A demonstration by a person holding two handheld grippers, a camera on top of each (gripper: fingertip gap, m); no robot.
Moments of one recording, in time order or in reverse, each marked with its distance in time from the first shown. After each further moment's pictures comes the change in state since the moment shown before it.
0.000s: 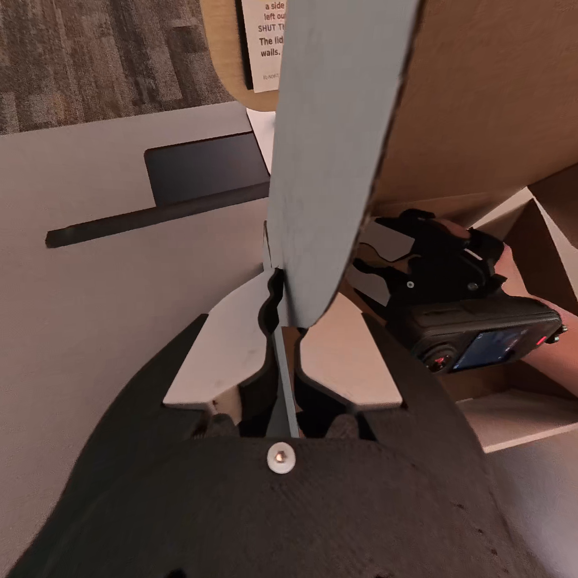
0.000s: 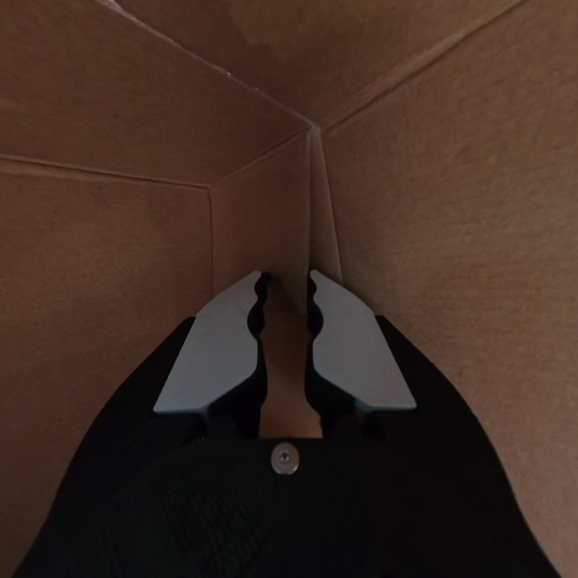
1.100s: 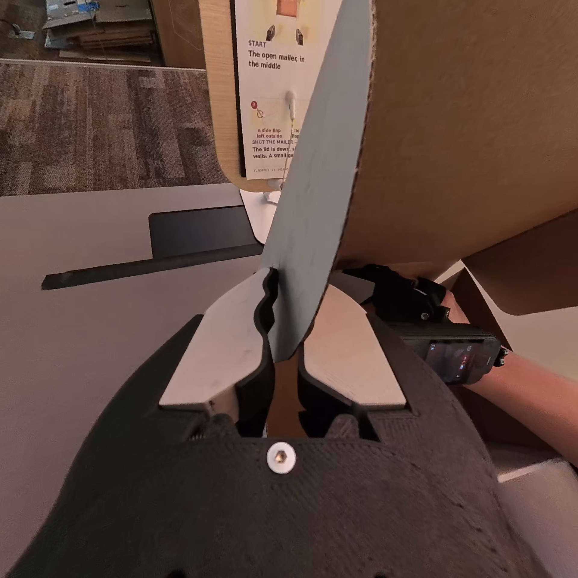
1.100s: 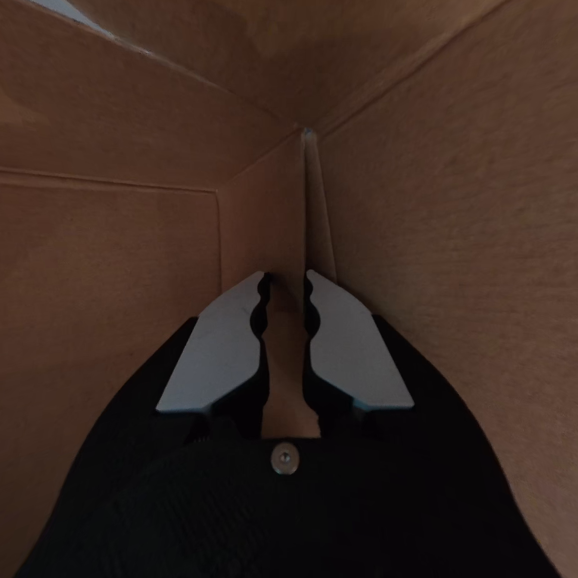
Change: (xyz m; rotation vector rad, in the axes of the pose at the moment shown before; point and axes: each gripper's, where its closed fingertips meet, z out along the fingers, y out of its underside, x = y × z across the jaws) left arm 0.014 -0.035 -0.028 0.255 0.043 -0.064; right arm 0.004 -0.005 -0.008 0.009 -0.058 0.039
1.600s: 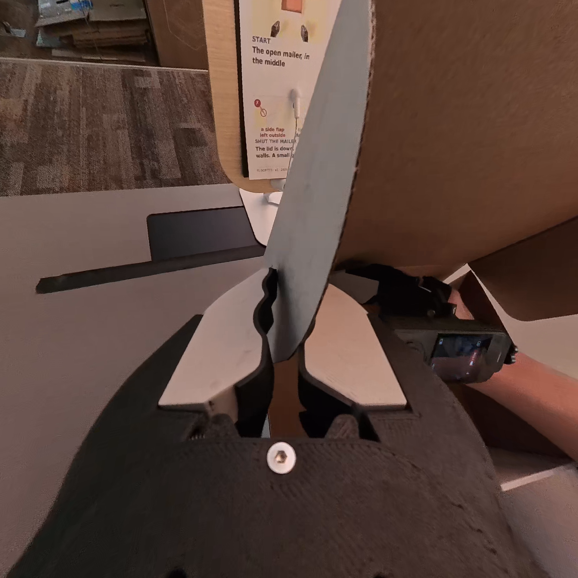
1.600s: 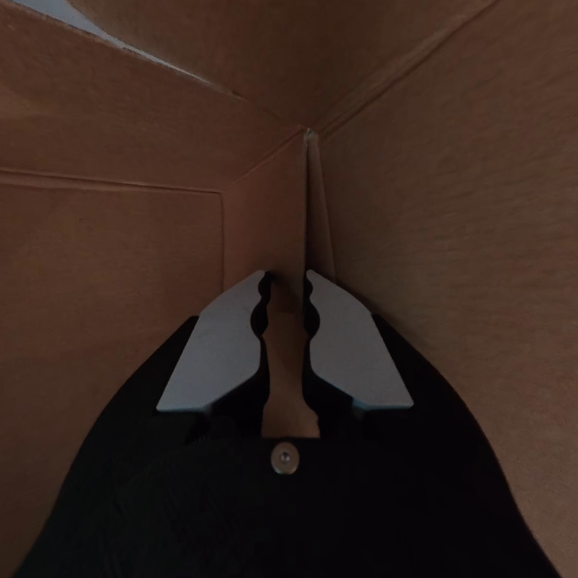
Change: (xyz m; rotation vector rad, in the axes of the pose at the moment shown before) left arm -0.008 0.001 0.008 0.003 0.018 -0.005; right arm -0.001 0.003 0.004 -0.032 -0.031 0.015
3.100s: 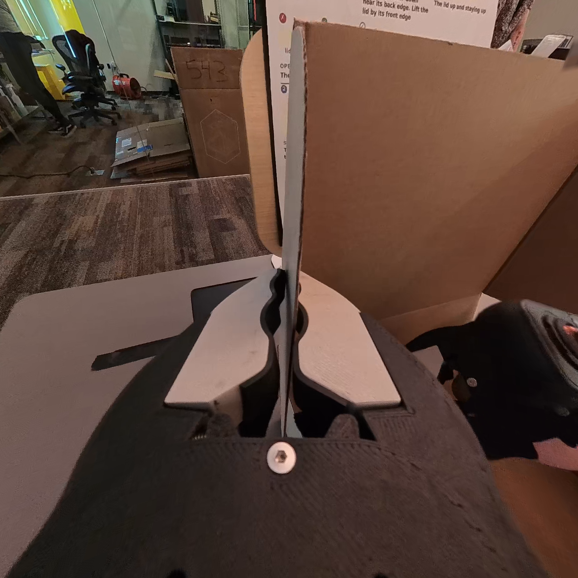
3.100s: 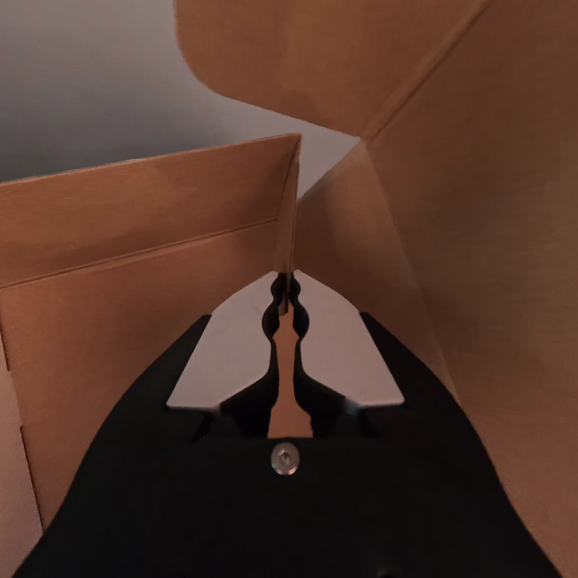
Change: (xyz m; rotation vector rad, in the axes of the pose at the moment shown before) left arm -0.030 -0.032 0.009 0.265 -0.042 0.133; right arm -0.044 -0.036 -0.031 0.141 -0.423 0.325
